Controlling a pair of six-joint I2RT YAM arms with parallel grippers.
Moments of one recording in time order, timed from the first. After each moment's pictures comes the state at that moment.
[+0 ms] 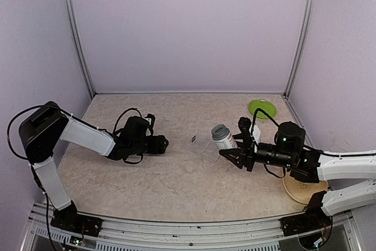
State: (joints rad) left arm -0.69 1.79 0.79 0.33 -0.16 -0.46; right arm 0.86 1.06 0.43 0.47 -0.25 -0.06
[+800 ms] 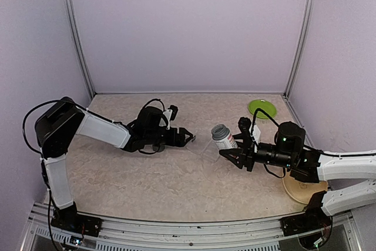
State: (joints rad) left arm -0.73 1.93 1.01 0.40 0.14 -0.41; right arm 0.86 1.06 0.43 0.47 -0.25 -0.06
